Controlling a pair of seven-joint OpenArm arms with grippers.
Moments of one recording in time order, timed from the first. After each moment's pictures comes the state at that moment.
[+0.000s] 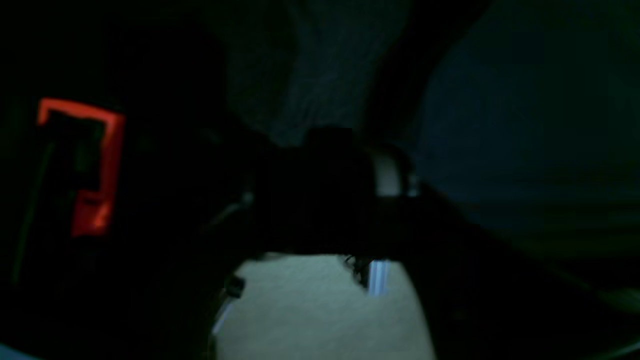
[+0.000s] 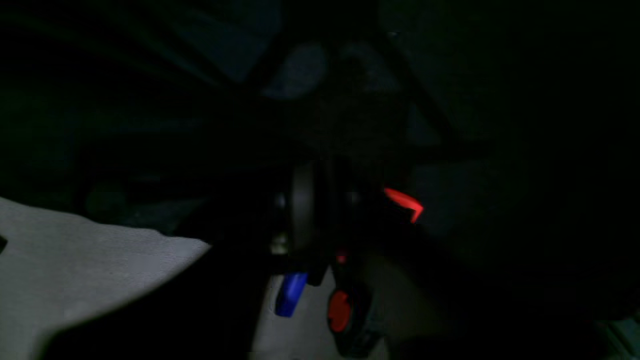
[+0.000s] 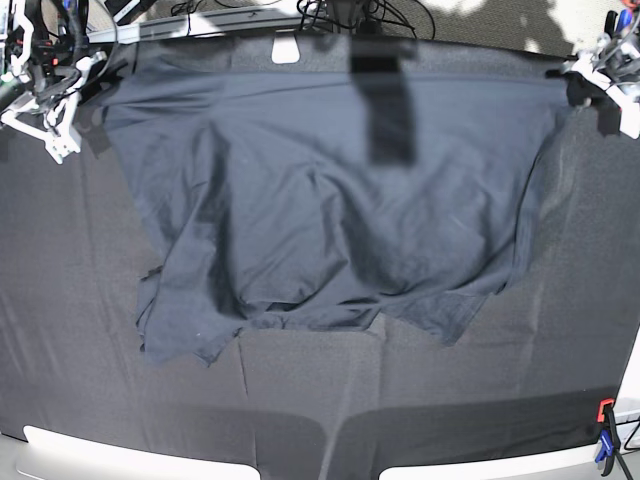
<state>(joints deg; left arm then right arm) 33.4 -19.9 -31.8 96.9 -36.6 -26.4 46.7 -30.8 35.4 22.7 102.5 20.1 30.4 -66.6</state>
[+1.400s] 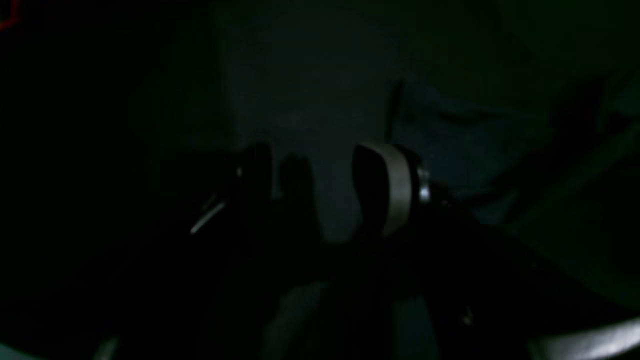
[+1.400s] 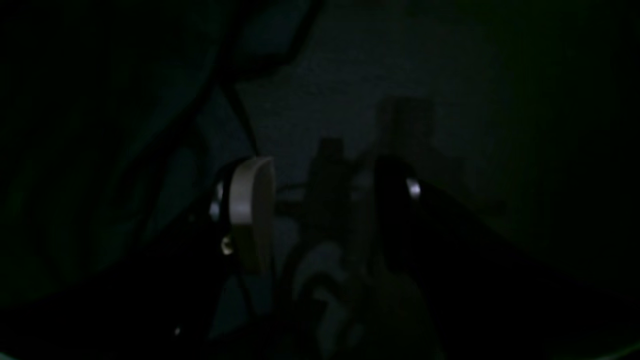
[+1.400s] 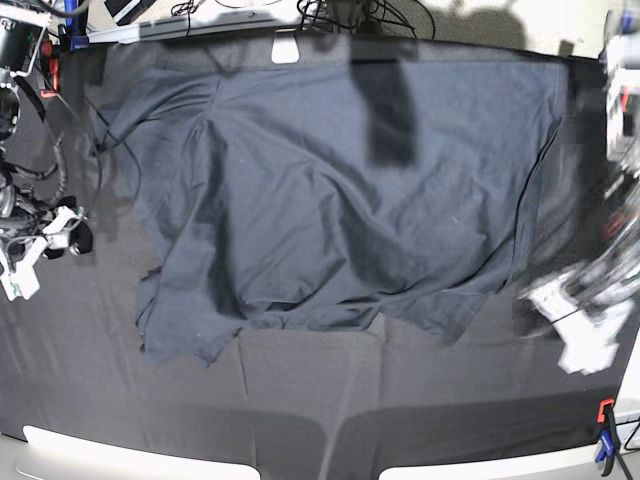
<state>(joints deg) -25.5 -24.8 6.6 58.2 -28.7 -25.4 28.6 -0.2 34.8 23.0 90.2 40.1 28.4 -63.6</state>
